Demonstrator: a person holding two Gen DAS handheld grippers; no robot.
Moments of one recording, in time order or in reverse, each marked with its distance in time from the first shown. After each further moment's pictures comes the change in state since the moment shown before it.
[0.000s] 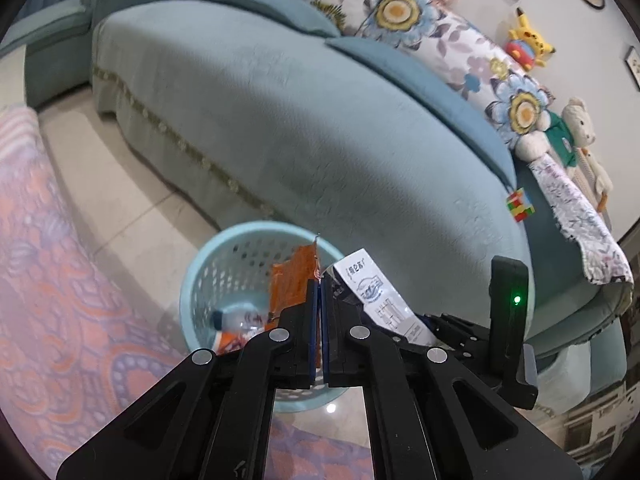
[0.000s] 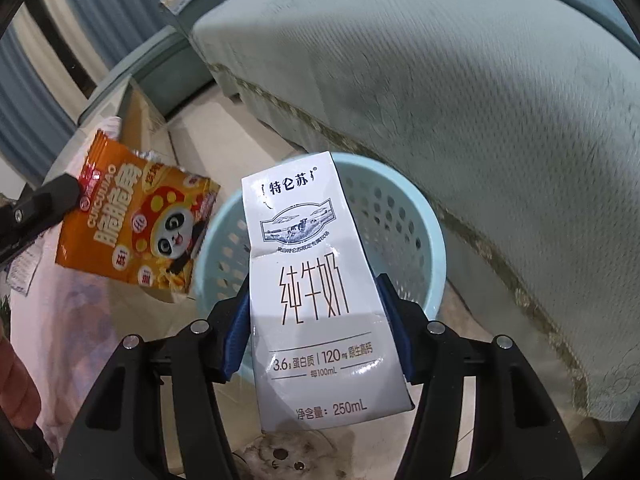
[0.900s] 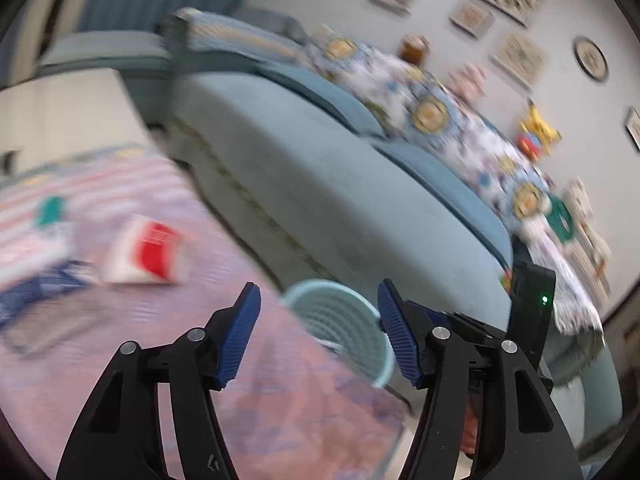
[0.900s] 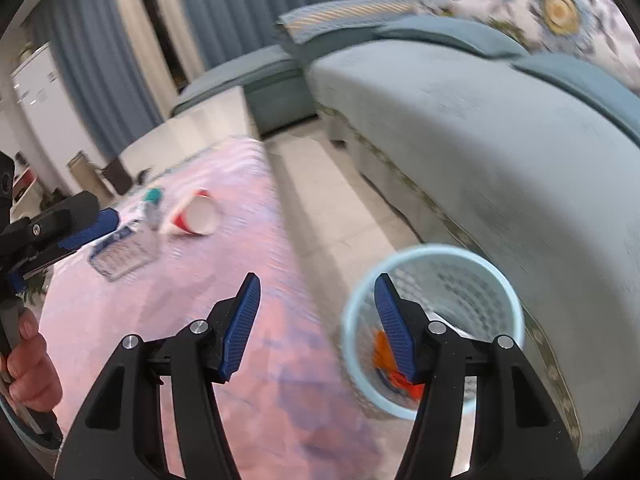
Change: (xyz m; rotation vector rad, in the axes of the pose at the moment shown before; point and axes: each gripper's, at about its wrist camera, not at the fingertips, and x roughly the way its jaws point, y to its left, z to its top) left arm -0.227 0.063 -0.028 -0.142 -0.328 0.125; right arm -0.090 0.170 0.015 -0.291 -0.173 0.182
